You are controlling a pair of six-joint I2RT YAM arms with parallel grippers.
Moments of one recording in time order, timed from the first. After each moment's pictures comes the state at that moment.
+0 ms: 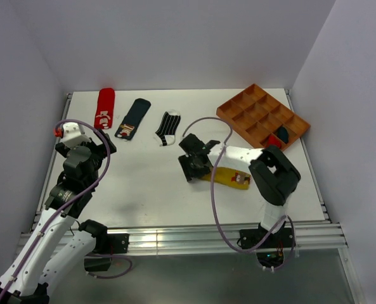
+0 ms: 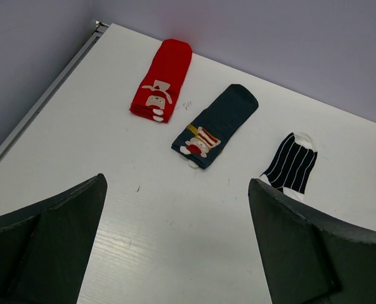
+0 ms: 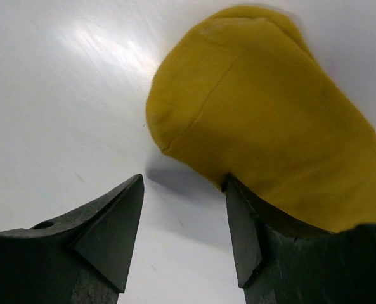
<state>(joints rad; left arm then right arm) -0.40 0.64 0.75 -0.28 -0.63 -0.35 0.77 1.77 1.09 -0.53 0.03 0.39</state>
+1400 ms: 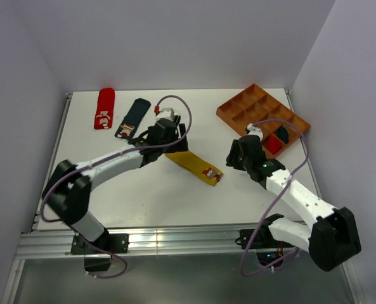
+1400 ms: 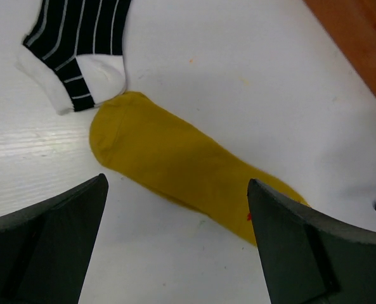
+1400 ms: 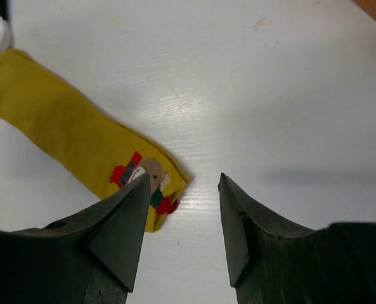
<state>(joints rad) -0.73 1.52 1.08 -0.17 -0.26 -0.58 0.40 1.12 0.67 -0.33 0.18 0.56</state>
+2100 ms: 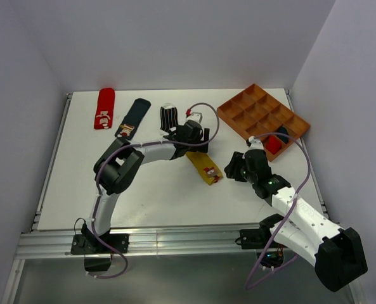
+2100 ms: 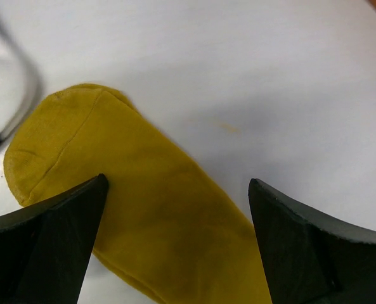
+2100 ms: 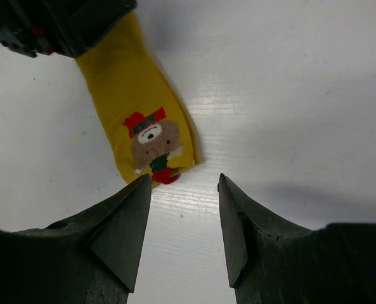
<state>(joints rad) -0.77 2.12 1.42 -0.02 -0.26 -0.53 0.40 0.89 0.45 -0.23 0.05 0.54</state>
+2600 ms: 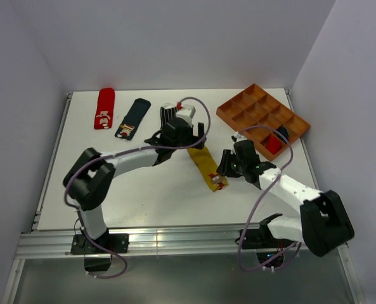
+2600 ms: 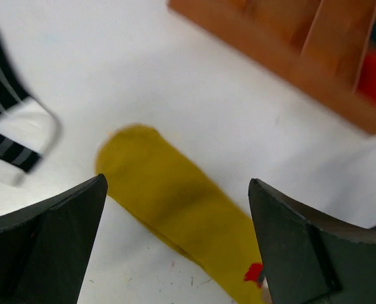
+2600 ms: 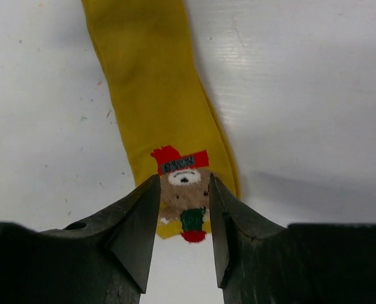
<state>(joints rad) -0.78 1.87 1.19 0.21 -0.12 -0.37 0.40 1.16 0.53 -0.16 -0.09 0.48</state>
